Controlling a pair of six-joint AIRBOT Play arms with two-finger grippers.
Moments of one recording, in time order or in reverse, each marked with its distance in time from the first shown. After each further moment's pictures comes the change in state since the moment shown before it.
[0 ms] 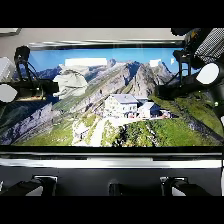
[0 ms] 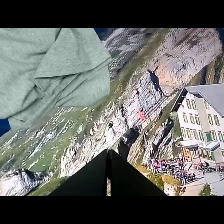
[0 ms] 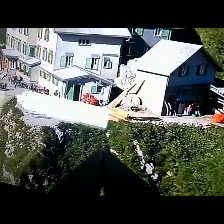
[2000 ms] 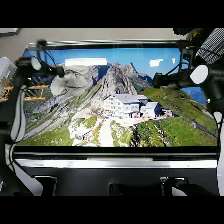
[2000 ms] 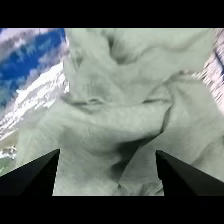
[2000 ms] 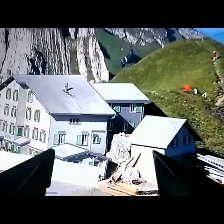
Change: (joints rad) left arm 0.114 -0.856 0.805 0.177 -0.161 0.019; right arm 0.000 -0.068 0.000 -0.059 -0.291 0.038
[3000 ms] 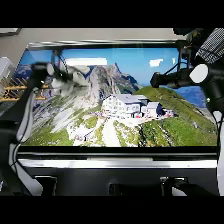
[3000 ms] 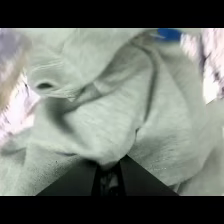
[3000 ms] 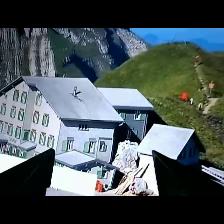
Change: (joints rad) left arm -0.093 0.048 -0.006 0.061 0.080 0.028; right arm 0.000 0.006 0.023 0.007 -0.037 -0.047
